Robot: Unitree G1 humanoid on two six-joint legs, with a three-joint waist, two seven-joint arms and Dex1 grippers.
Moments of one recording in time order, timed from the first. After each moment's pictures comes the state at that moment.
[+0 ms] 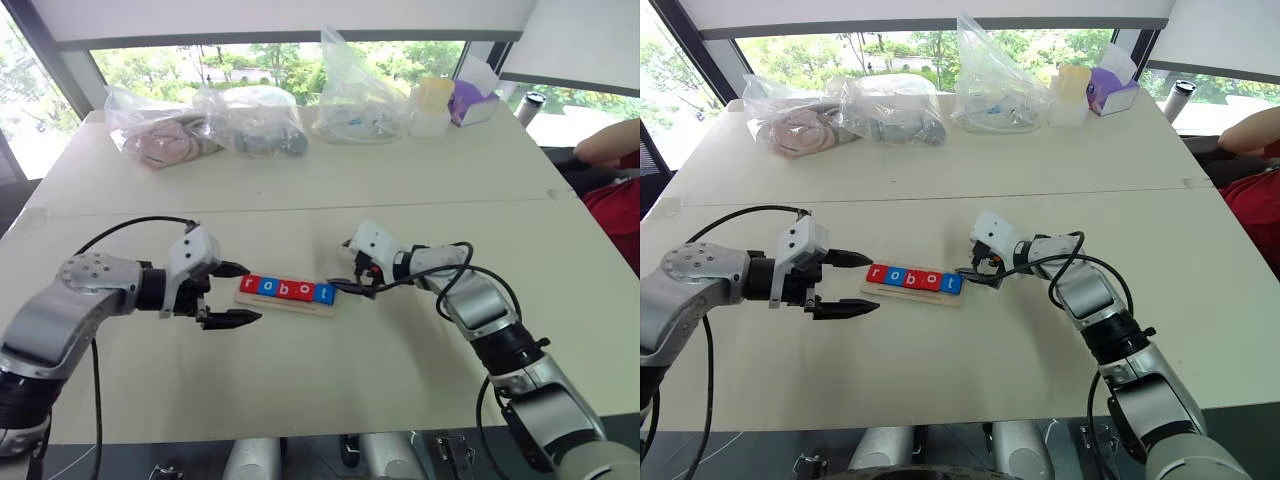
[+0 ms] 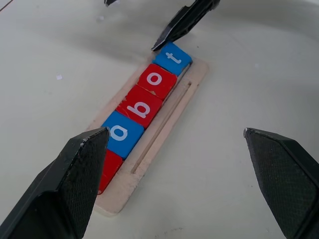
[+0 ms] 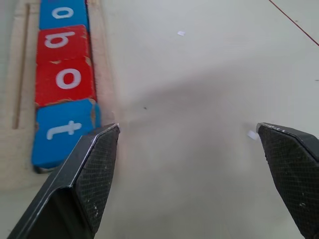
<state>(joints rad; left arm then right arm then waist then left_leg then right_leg) -0.28 0.96 -0.01 -0.33 -0.53 0.67 -1.10 -0.56 -0.46 0.33 0.05 0.06 0.45 0.84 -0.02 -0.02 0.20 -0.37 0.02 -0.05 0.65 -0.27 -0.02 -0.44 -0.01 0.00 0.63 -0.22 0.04</state>
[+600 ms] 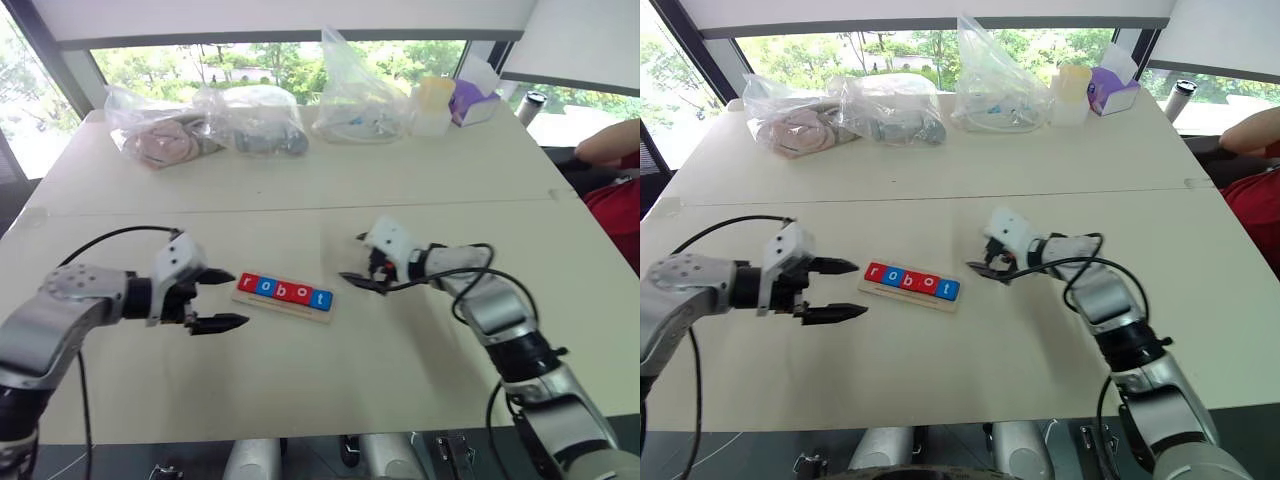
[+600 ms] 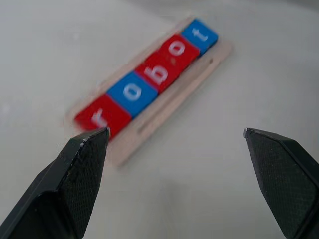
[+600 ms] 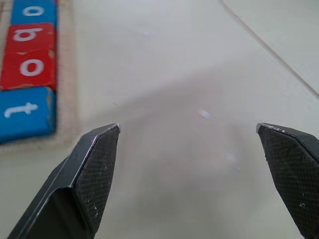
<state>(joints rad) -0.10 1.00 0.13 -0.32 -0.54 0.69 -1.09 -0.46 -0.58 0.16 -0.15 0.12 0.57 0.83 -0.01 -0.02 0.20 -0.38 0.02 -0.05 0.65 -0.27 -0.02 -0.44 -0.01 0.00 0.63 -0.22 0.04</state>
